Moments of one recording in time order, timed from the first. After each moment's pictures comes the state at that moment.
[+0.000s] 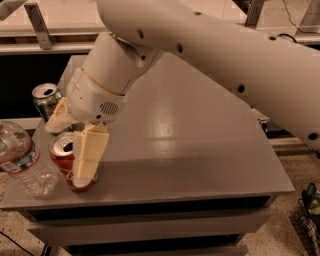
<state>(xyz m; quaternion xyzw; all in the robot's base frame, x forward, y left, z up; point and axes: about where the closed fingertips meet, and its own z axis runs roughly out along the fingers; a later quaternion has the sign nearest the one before) 0.392 0.170 0.912 -0.84 0.42 0.29 0.20</state>
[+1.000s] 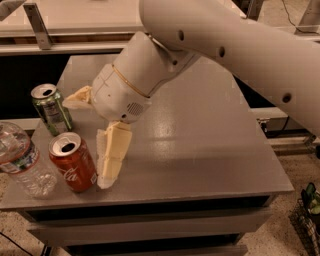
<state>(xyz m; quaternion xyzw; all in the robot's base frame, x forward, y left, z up) 0.396 0.141 0.924 -0.81 0.43 0.30 0.25</state>
